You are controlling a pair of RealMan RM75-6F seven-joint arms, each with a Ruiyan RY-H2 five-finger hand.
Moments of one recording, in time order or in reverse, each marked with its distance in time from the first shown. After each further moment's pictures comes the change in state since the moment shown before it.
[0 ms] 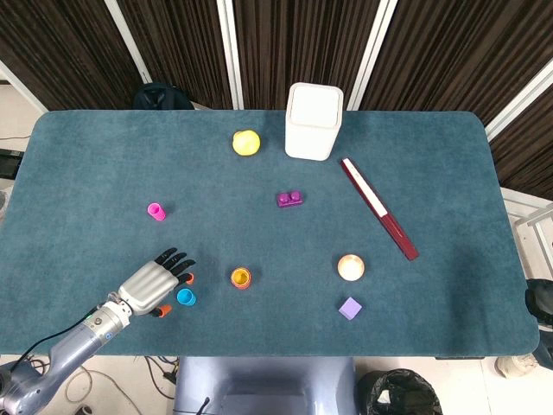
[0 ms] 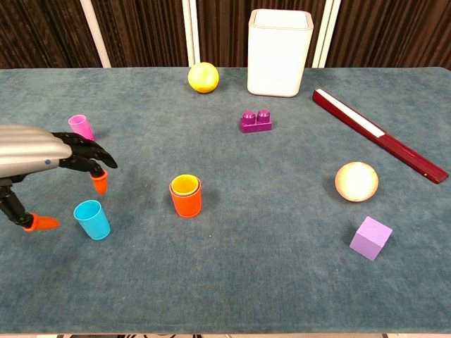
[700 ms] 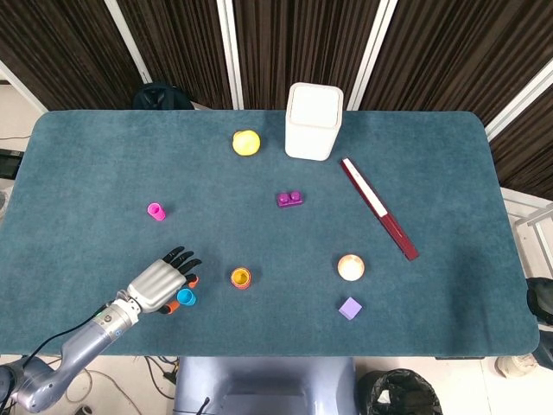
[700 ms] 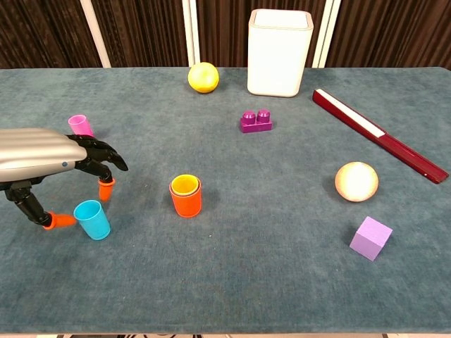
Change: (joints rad) left arm 0.014 -0.046 -0.048 0.035 -0.013 -0.031 0.024; right arm -0.002 0.005 0.001 -0.003 0.002 -0.002 0.007
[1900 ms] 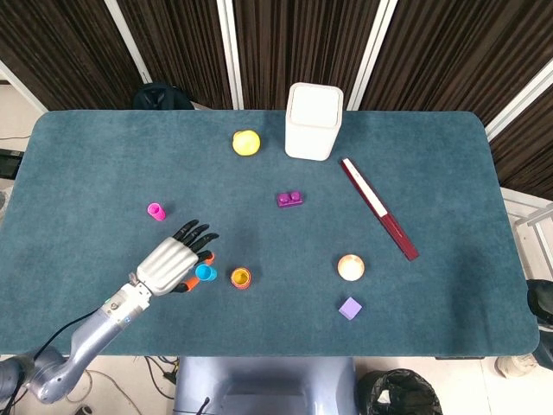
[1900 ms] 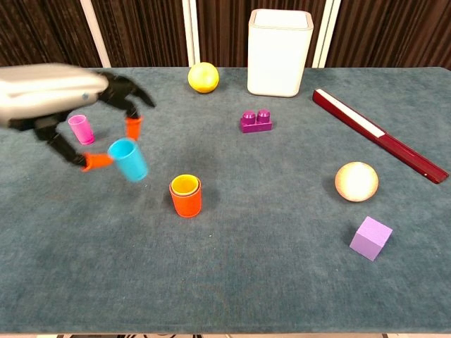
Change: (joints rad) left arm -0.003 -0.018 -0.158 -0.026 0.066 0.089 -0.043; right arm 0.000 0.000 0.002 0.000 0.006 -0.004 0.004
